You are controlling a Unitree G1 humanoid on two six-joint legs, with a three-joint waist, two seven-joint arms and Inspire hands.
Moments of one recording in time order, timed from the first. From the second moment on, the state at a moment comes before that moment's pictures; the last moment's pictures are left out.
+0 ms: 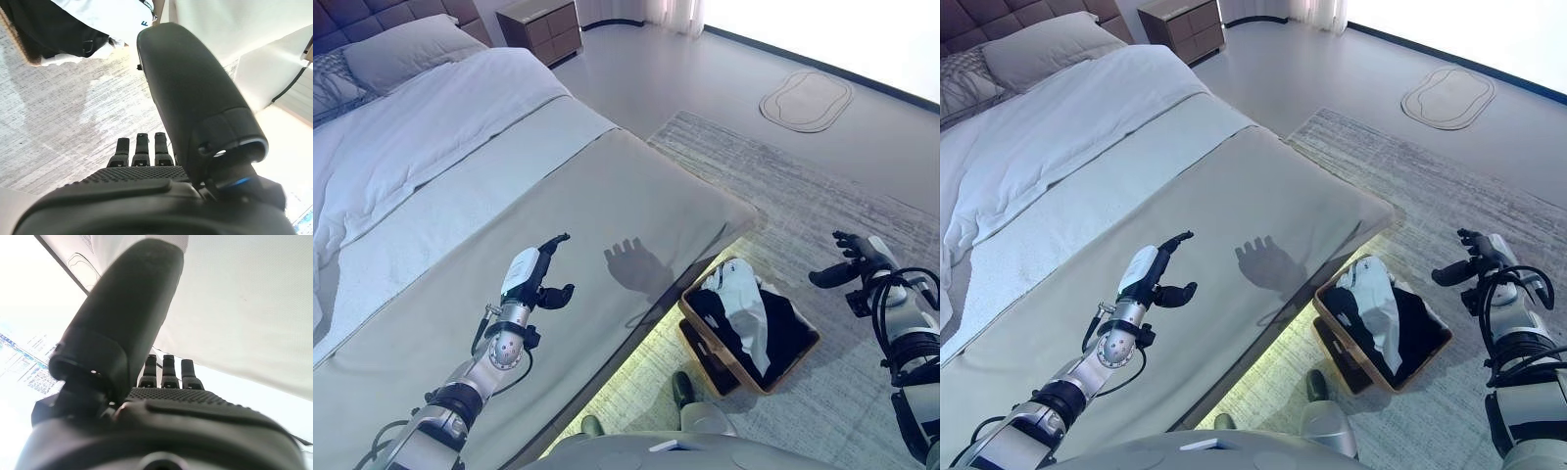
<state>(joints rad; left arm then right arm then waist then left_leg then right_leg) -0.17 0.48 -0.40 0.76 0.30 -0.46 0.43 -0.41 -0.80 0.14 0.98 -0.04 0.03 -0.04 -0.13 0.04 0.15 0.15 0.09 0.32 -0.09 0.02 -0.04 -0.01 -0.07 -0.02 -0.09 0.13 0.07</state>
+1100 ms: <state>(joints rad) 0.00 0.36 -0.31 0.84 0.32 -0.26 0.44 -0.08 -0.61 0.33 0.41 -0.60 -0.07 -0.33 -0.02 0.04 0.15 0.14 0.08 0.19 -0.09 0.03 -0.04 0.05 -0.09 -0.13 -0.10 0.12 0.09</state>
